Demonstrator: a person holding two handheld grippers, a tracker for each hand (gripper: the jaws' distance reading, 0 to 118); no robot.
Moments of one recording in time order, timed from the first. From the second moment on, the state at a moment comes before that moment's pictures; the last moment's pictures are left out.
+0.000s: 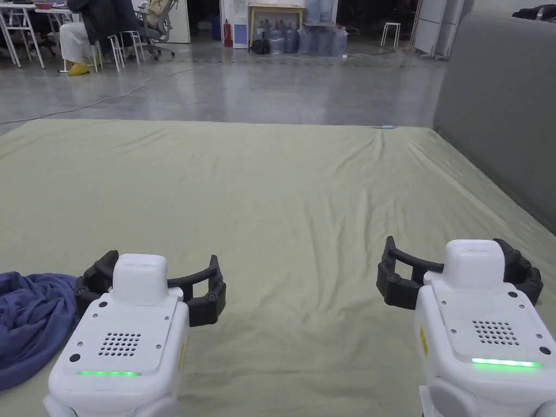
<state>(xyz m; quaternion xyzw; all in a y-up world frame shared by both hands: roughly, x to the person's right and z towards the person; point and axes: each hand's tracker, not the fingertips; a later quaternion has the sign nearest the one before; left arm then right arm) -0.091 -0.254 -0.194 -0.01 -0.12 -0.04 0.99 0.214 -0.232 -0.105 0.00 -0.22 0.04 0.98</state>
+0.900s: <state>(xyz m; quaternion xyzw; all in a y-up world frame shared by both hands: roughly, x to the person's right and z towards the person) -0.186 -0.212 -0.178 -0.03 0.04 0.02 1.00 0.126 -0.222 -0.164 -0.01 -0.09 0.02 1.00</state>
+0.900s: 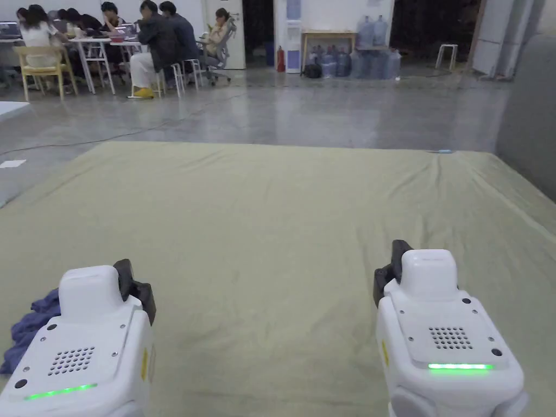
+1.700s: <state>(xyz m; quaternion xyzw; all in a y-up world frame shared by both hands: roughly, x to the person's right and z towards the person) -0.326 -0.257 -0.320 -0.37 0.07 0.01 0.93 -0.010 -0.248 -0.213 -0.02 0.08 0.01 1.00</state>
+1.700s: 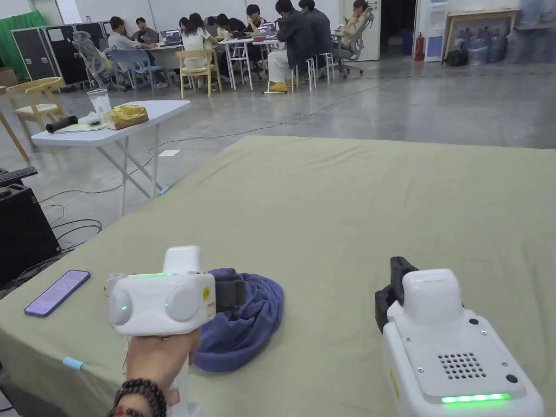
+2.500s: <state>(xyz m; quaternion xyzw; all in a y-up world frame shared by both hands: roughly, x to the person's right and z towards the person) -0.218 -0.238 -0.395 -0.34 -0.15 0.03 0.93 0.065 -0.270 -0.217 -0.08 0.00 0.04 1.00</state>
